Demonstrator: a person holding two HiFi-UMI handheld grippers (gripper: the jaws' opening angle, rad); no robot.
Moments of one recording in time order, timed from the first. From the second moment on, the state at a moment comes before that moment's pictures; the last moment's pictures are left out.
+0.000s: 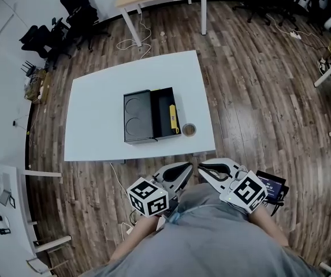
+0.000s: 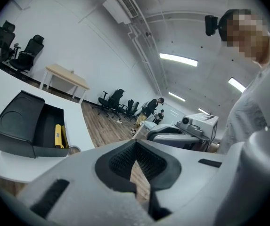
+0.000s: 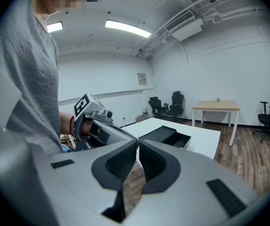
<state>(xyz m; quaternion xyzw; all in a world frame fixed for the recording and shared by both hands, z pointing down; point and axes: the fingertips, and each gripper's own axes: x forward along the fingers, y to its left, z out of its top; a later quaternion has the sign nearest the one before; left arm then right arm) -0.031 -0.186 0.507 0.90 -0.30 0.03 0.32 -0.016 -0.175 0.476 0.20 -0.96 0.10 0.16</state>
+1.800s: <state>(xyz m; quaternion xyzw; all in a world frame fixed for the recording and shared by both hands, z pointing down) -0.021 -0.175 0.492 0.94 -0.30 0.05 0.15 -0.012 -0.176 0.478 0.21 -0.96 0.10 0.16</state>
